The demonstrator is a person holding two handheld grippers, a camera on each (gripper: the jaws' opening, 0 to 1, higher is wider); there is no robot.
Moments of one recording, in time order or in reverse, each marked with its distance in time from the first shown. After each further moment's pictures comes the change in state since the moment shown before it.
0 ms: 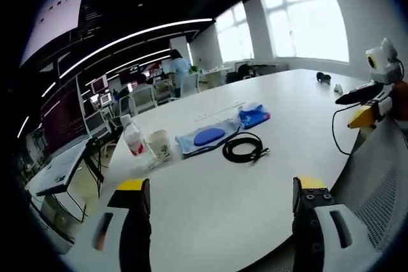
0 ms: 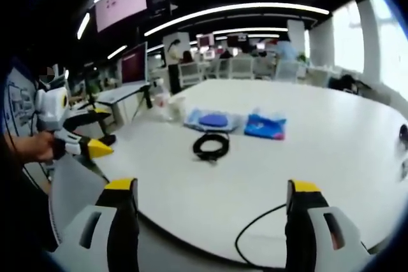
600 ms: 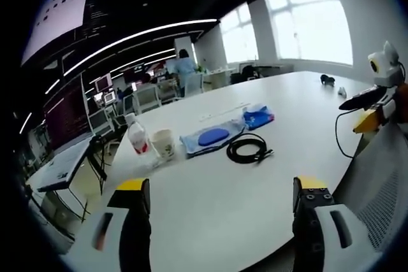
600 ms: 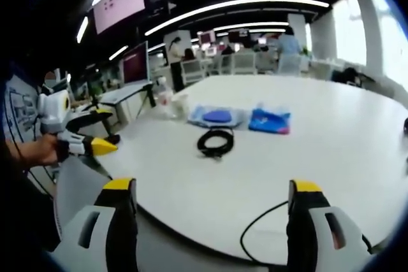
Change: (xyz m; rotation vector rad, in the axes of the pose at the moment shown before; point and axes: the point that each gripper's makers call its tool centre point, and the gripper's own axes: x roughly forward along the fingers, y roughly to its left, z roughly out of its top) left arm -0.001 0.007 0.001 -0.021 -0.004 0.034; right arm 0.002 0.005 -0.005 0.021 0.041 0.043
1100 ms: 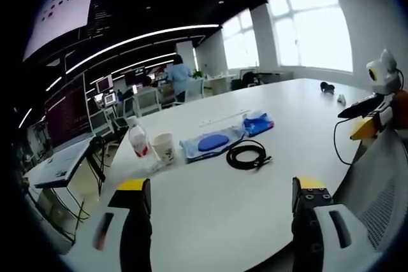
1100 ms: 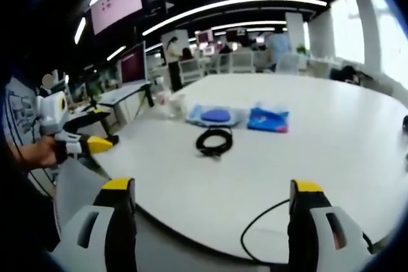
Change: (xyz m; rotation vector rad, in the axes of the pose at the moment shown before) left arm -0.004 0.004 0.006 -0.037 -0.049 0.000; right arm 0.002 -0.001 0.000 0.020 0.005 -0.004
